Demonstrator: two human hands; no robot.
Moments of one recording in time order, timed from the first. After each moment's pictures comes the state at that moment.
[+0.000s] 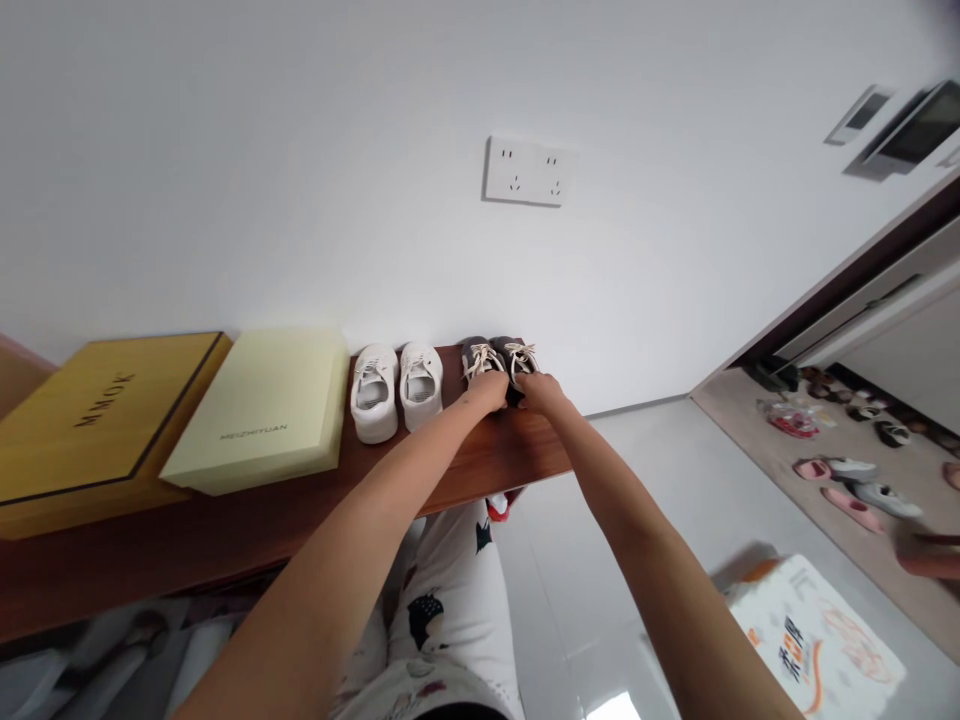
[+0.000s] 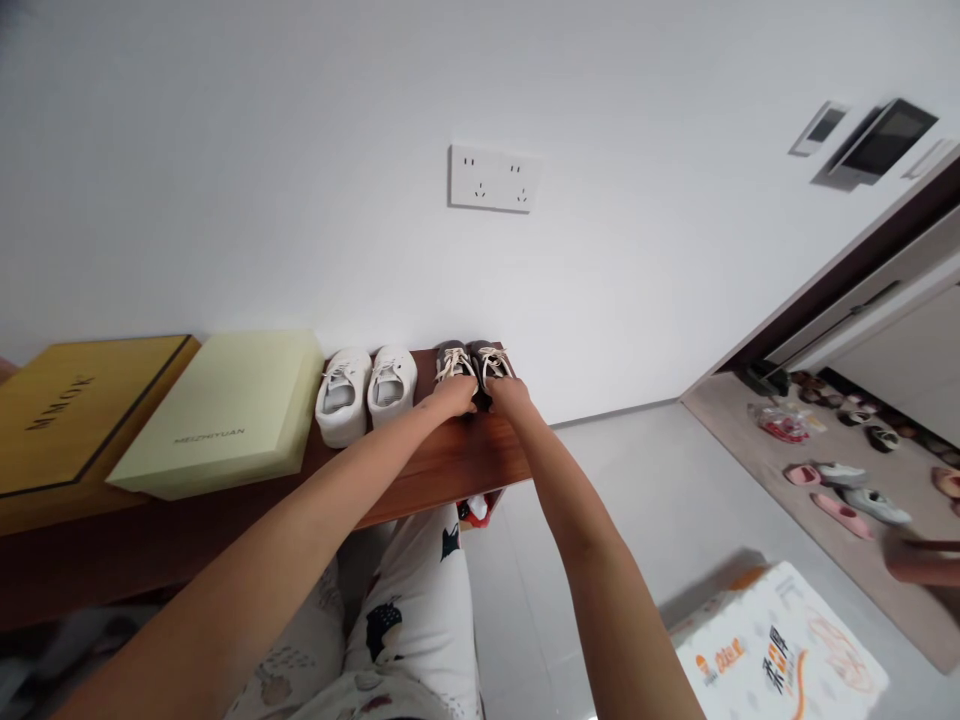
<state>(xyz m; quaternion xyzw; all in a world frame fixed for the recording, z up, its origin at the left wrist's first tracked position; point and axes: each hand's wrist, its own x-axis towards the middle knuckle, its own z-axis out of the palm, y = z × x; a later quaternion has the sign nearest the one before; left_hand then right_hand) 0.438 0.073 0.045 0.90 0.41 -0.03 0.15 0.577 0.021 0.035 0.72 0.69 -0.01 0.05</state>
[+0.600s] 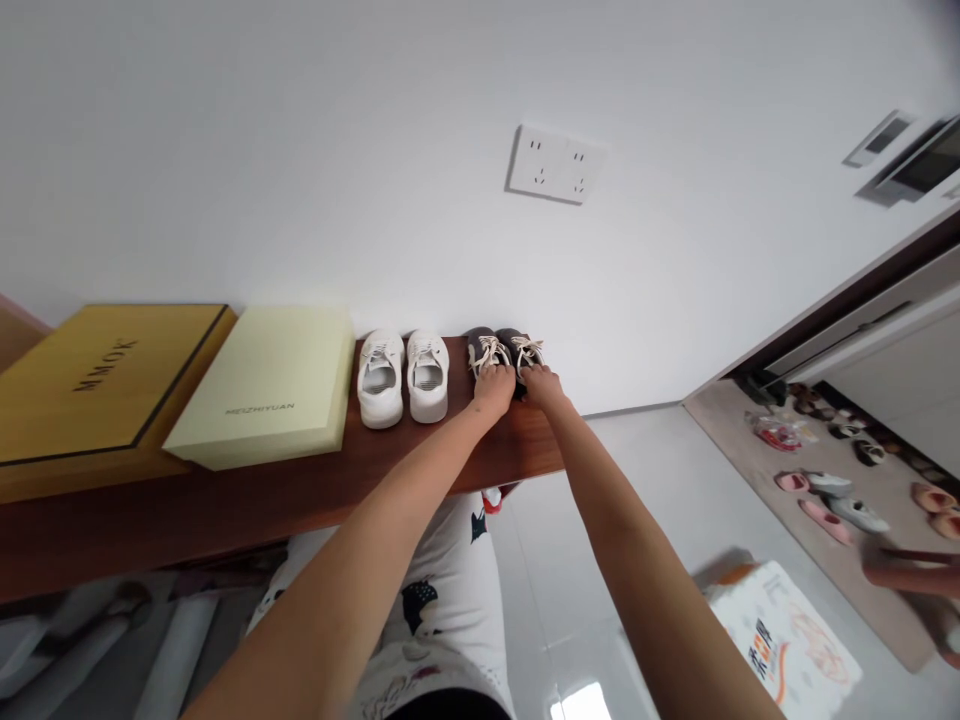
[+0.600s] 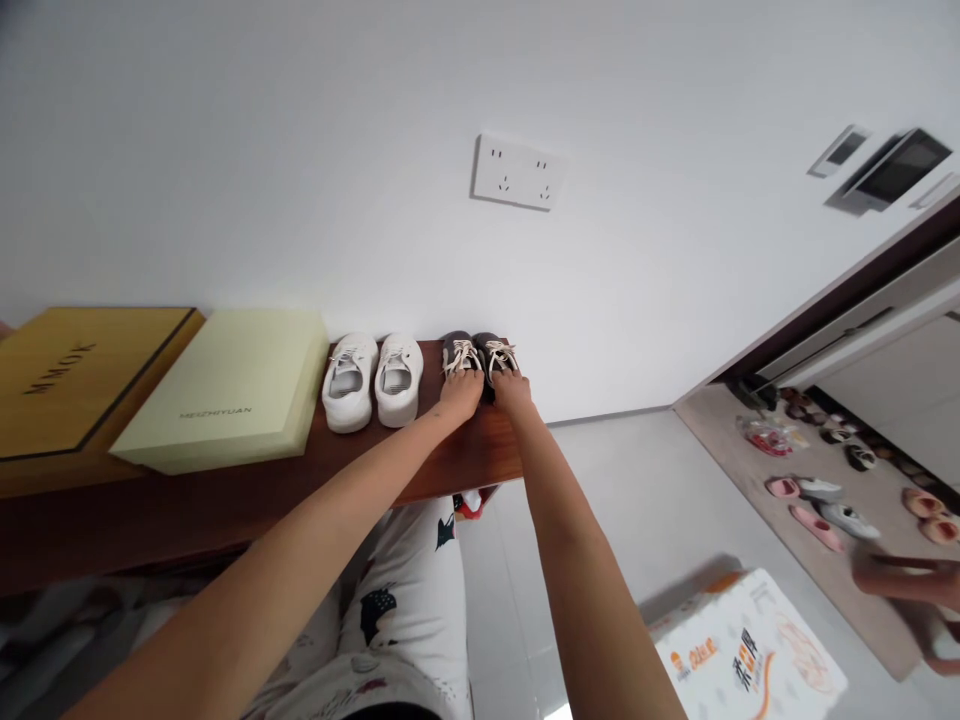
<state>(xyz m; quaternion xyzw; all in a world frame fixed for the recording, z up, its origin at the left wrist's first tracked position) 0.434 0.059 0.021 0.89 0.42 0.11 0.16 0.565 0.023 0.025 0.75 0.66 0.01 0.05</state>
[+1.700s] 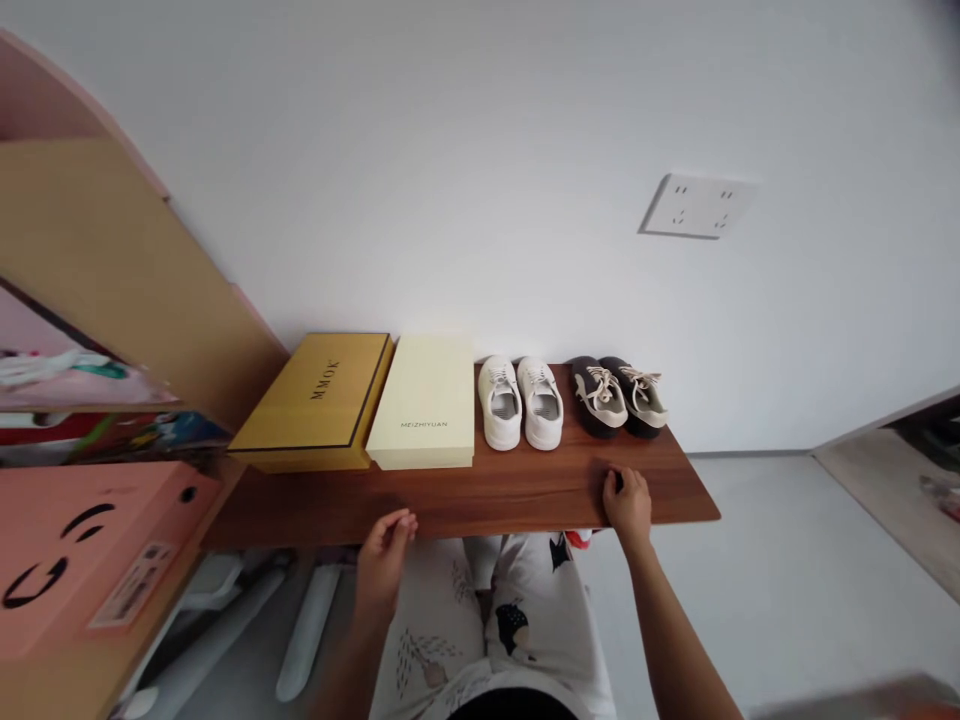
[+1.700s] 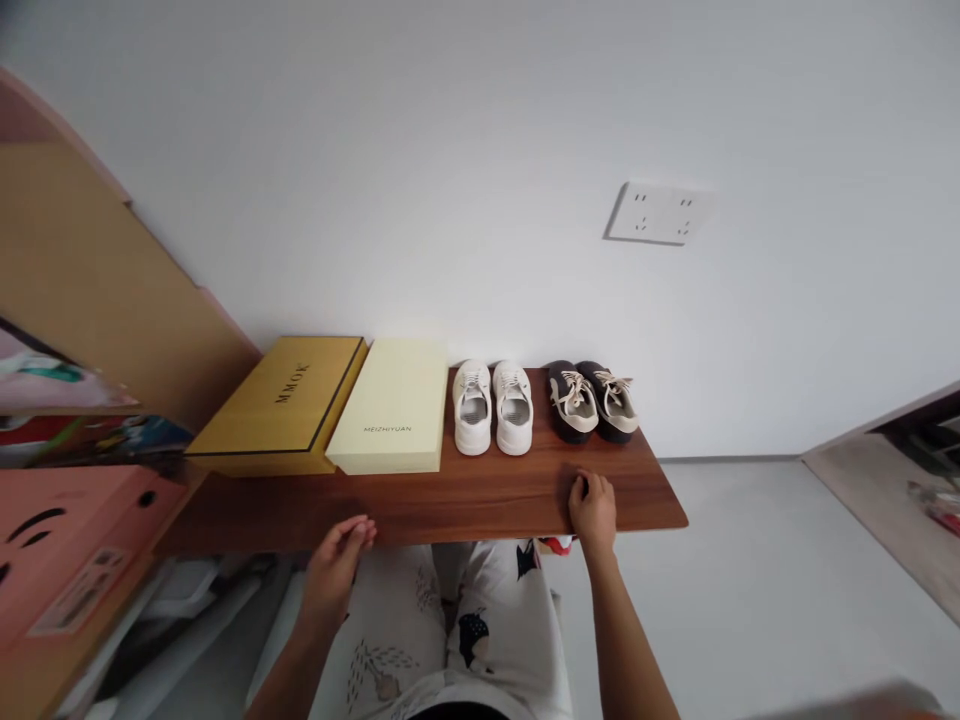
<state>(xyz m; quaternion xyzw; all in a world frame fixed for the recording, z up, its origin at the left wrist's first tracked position) 0.047 -0.086 -0.046 0.34 0.63 0.51 0.48 0.452 -0.077 -0.077 0.79 0.49 0.00 -0.38</state>
